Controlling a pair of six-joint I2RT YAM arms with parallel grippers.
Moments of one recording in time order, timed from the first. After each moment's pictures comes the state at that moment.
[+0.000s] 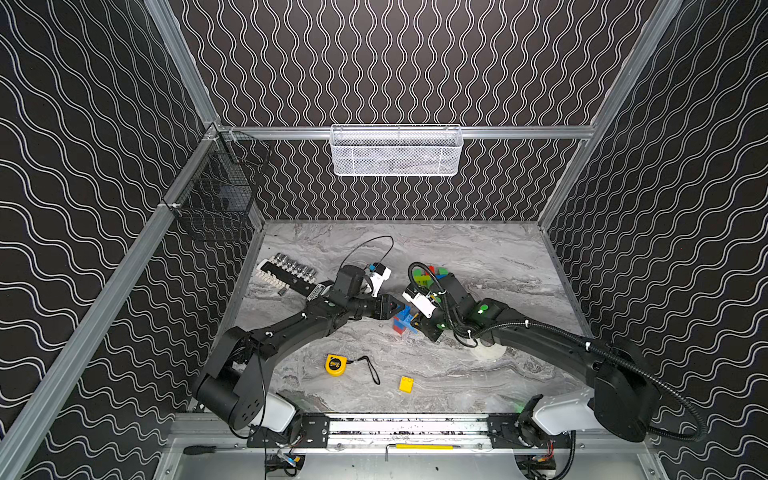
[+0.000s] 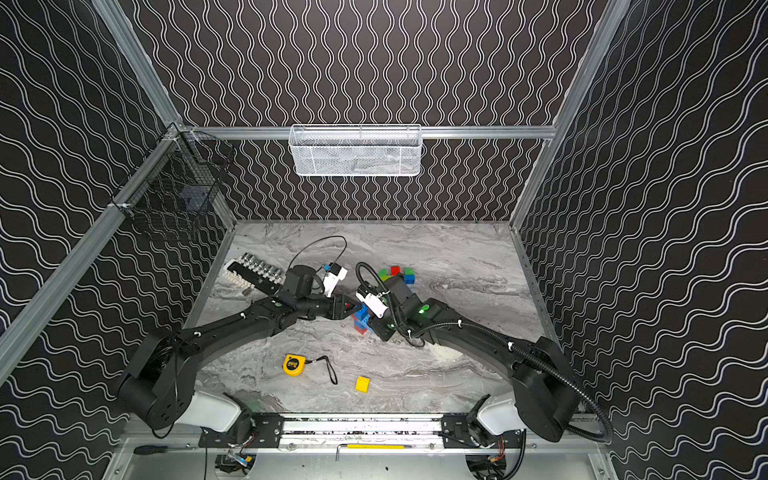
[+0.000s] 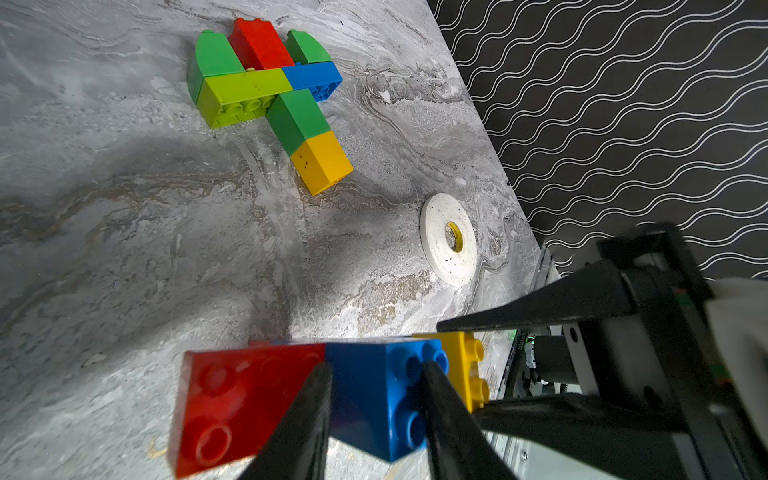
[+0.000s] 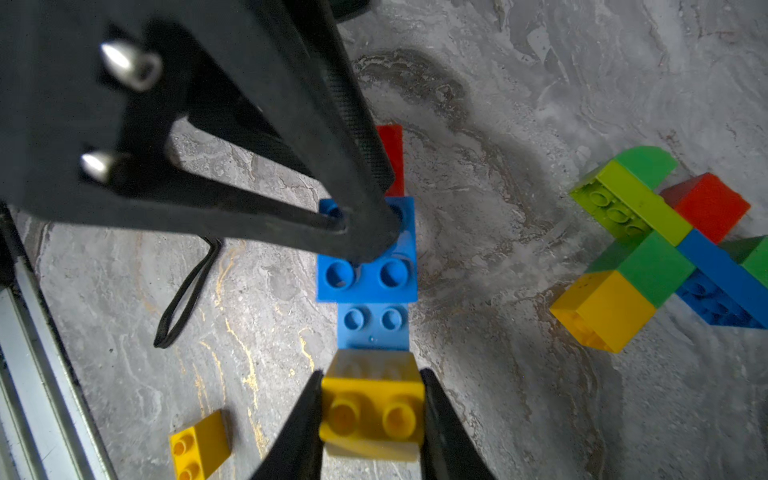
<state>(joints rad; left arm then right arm) -0.53 1.48 0.80 0.02 0.58 -0.43 0.79 1.42 0.94 -0.40 -0.09 -0.08</state>
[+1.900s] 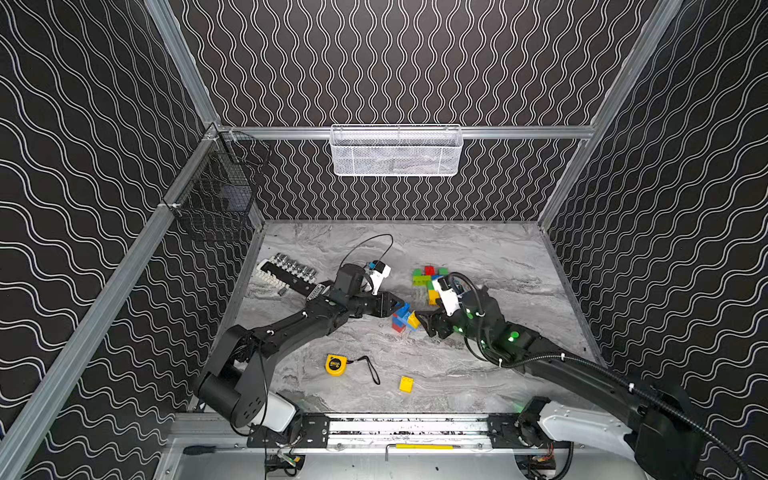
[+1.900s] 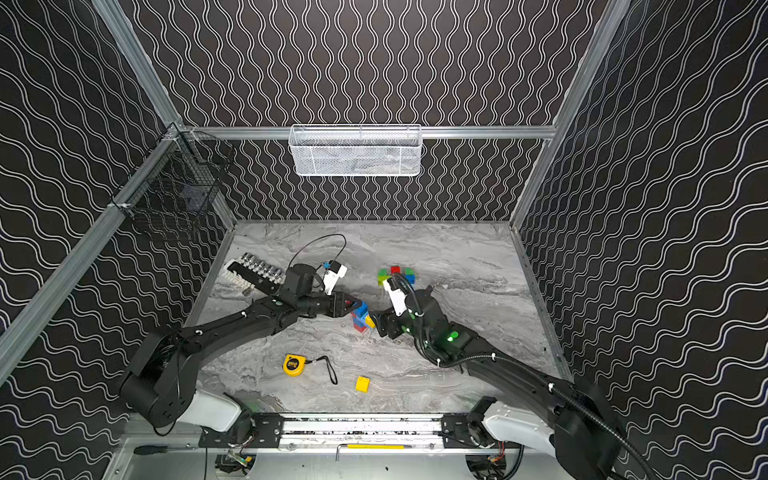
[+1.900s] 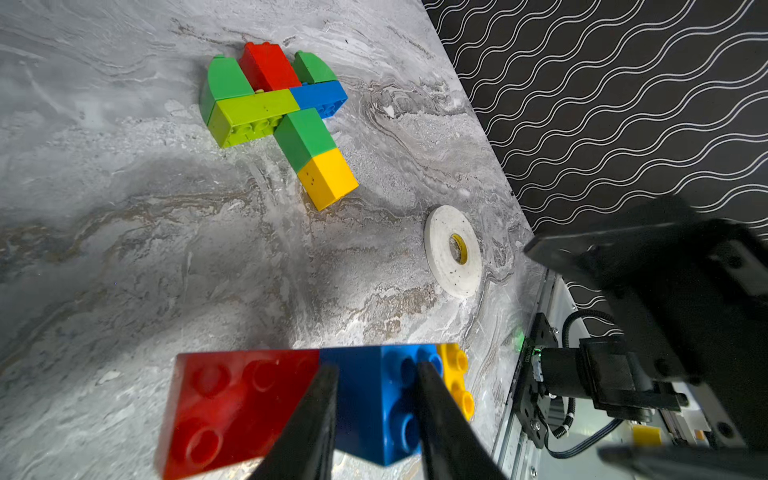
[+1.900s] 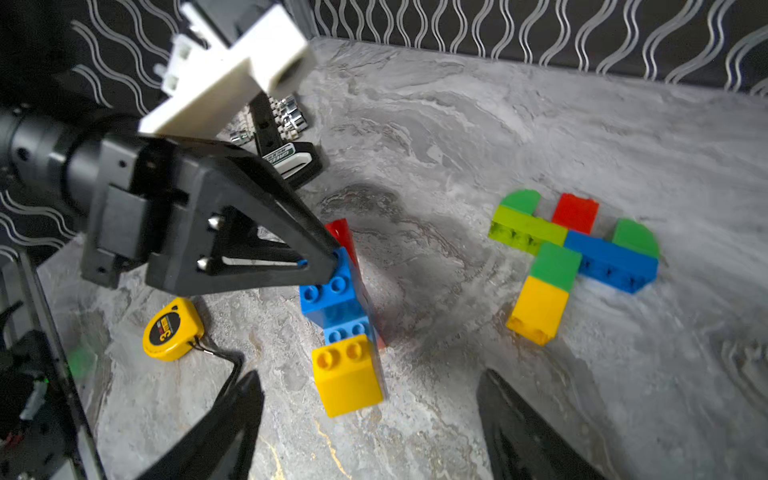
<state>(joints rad) -0.52 1.49 0.80 0.05 0.57 -0.43 0.77 1.10 0.62 -0.01 0.02 0.31</state>
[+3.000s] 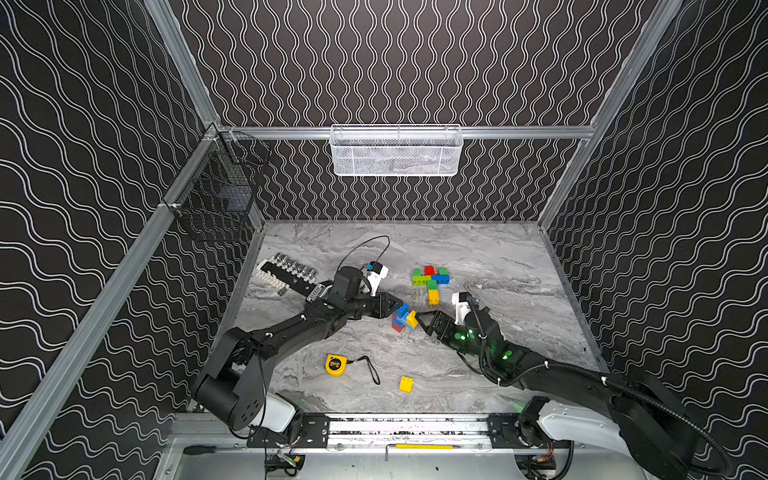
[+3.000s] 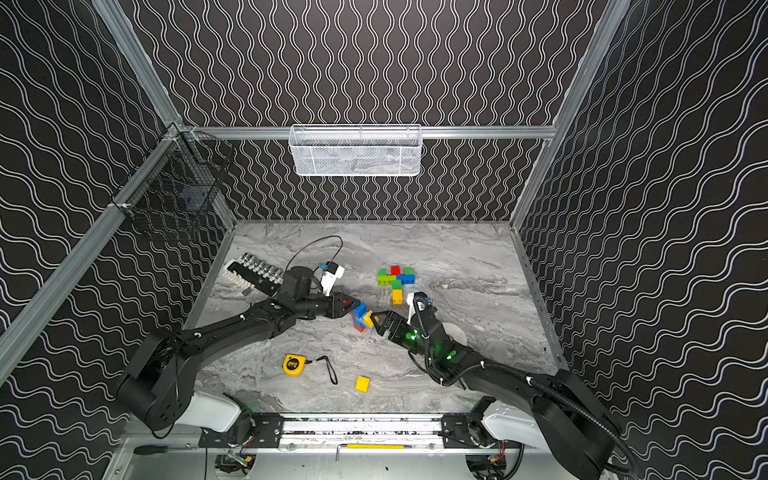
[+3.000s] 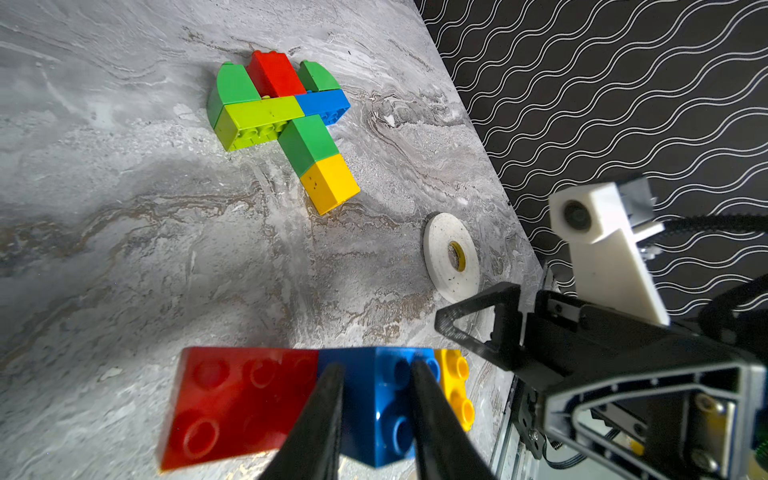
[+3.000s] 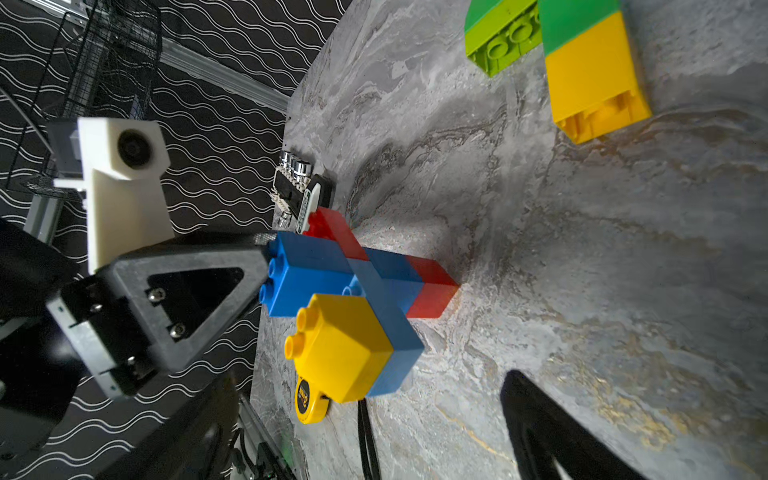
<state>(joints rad) -0.52 1.48 0.76 0.10 0.55 -0.46 0.77 1.17 0.38 0.38 -0.06 1.08</state>
